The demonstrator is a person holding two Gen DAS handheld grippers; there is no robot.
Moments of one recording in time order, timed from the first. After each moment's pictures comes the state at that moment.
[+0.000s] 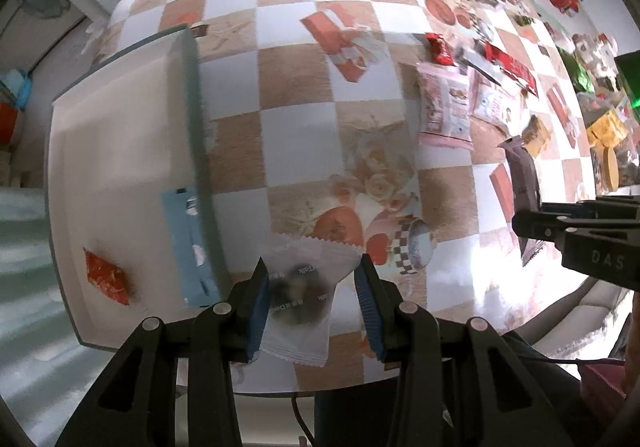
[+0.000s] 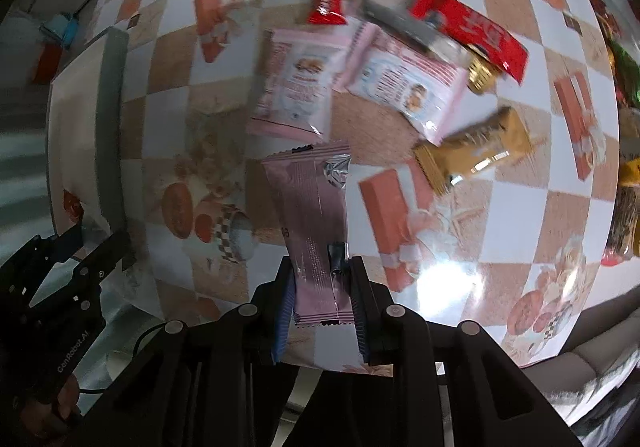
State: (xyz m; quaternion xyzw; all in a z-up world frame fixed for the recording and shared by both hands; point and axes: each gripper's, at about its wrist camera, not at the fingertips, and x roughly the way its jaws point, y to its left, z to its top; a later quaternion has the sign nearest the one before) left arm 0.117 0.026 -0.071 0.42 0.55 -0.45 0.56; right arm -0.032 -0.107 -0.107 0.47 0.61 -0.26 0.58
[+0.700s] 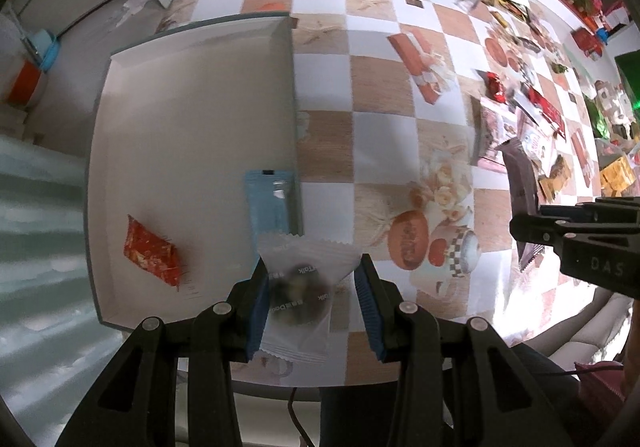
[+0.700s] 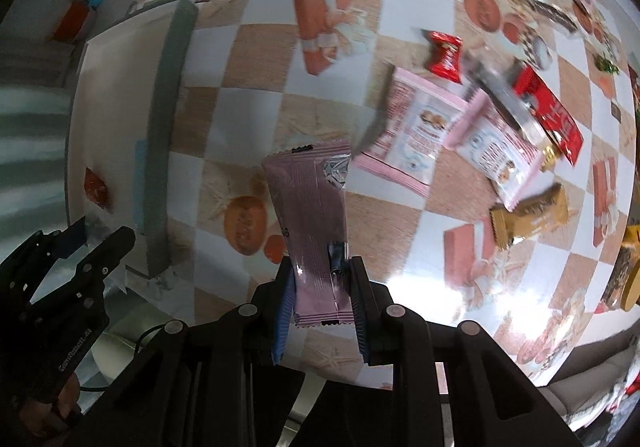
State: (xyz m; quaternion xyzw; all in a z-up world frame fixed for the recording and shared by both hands) left arm 0.175 0.056 -0.075 0.38 0.56 -0.42 0.60; right arm 0.012 -0.111 -0.078 0.41 0.63 -0.22 0.62
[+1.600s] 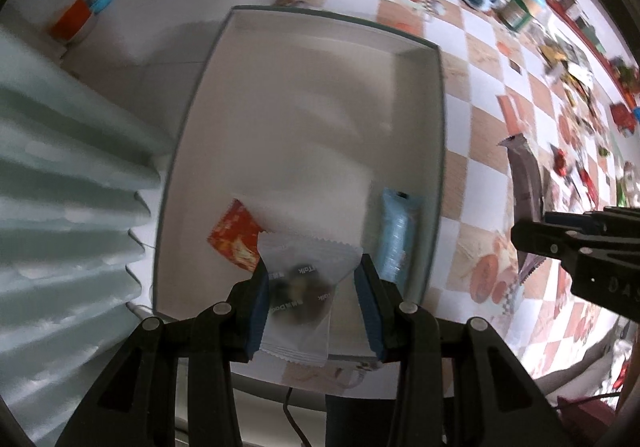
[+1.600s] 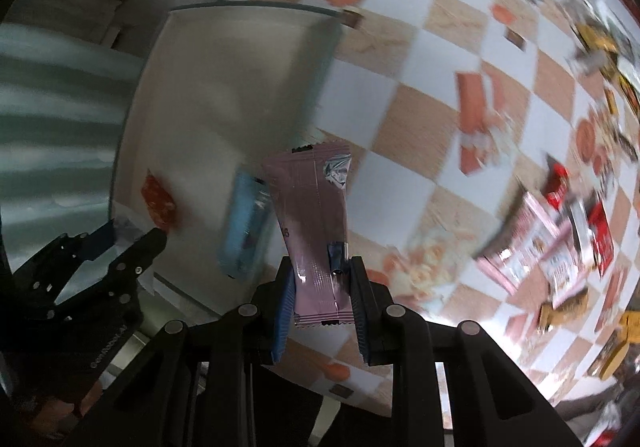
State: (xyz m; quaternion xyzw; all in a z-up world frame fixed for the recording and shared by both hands) left arm 0.267 0.094 -0.075 0.30 0.60 -0.34 0.66; right arm 0.124 -0.094 -0.044 0.33 0.65 -0.15 0.66
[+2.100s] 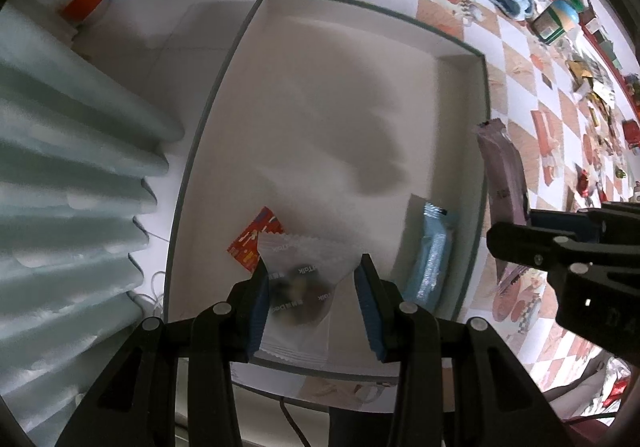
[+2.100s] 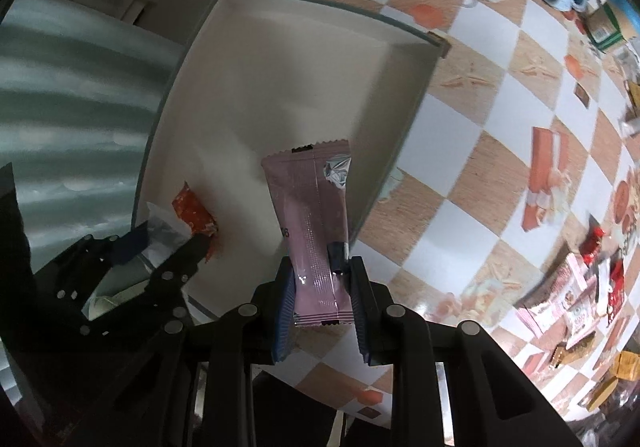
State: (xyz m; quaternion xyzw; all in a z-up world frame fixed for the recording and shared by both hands) left arm 0.292 0.096 -0.098 0.30 0.62 -0.32 0.66; right arm 0.171 -0.076 -0.058 0.32 0.66 -0.11 0.67
